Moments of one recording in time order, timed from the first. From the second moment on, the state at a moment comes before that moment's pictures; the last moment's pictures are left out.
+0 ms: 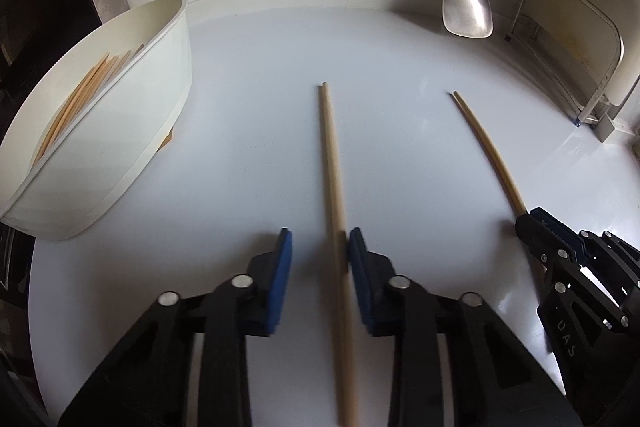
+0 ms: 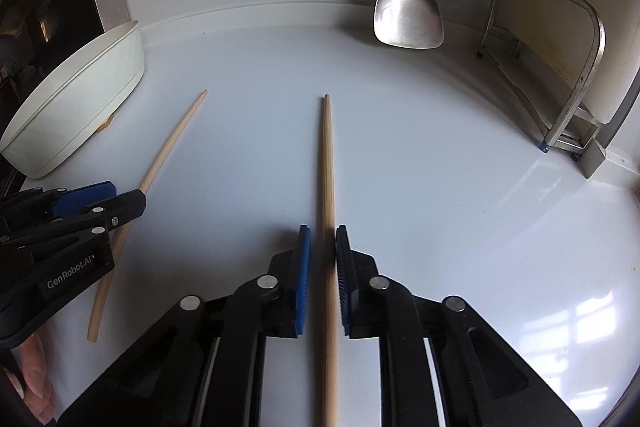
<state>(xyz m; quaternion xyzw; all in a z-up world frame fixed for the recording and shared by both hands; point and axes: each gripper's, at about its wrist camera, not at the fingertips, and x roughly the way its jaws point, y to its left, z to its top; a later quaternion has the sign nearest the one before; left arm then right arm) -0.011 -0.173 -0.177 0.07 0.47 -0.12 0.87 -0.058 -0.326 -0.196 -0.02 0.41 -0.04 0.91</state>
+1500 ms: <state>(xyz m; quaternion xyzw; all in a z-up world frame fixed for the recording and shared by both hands) 0.141 0.110 -0.063 0.01 0.50 -0.10 0.86 0.081 -0.056 -0.106 0.08 0.42 0.07 0.90</state>
